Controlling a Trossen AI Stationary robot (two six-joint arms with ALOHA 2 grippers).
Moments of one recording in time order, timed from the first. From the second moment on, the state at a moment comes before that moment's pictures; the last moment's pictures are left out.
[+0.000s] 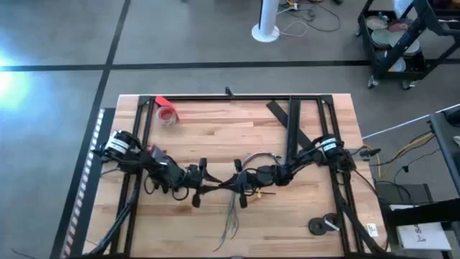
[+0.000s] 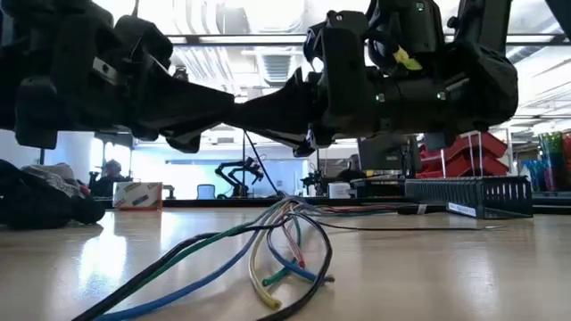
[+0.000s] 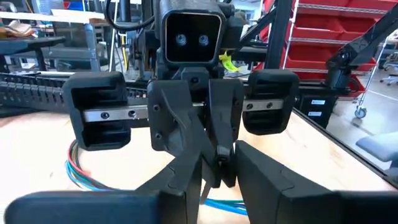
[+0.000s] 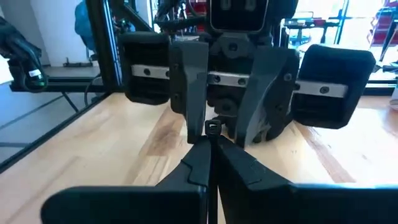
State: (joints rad) left arm -0.34 1.85 0.33 1.53 -0.22 -0.09; right arm 0.22 2.20 0.85 1.26 0.07 0.03
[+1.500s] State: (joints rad) left arm -0.34 1.81 0.31 1.52 -0.22 -0.03; right arm 0.22 2.20 0.85 1.25 0.07 0.01
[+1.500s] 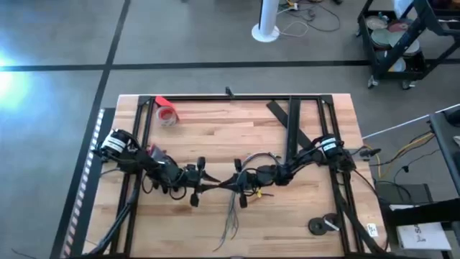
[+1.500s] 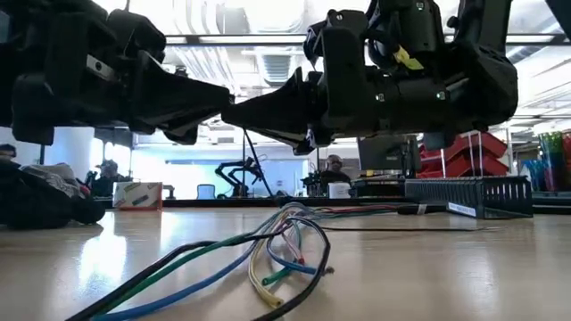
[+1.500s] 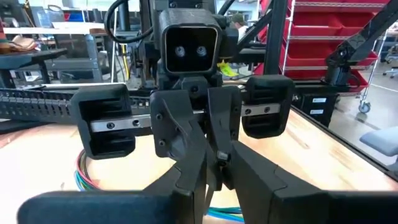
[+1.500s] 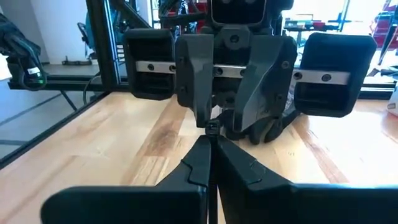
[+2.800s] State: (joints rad) left arm -0.34 1.80 0.34 1.41 -0.22 -0.04; right arm 0.22 2.20 0.85 1.25 0.07 0.01
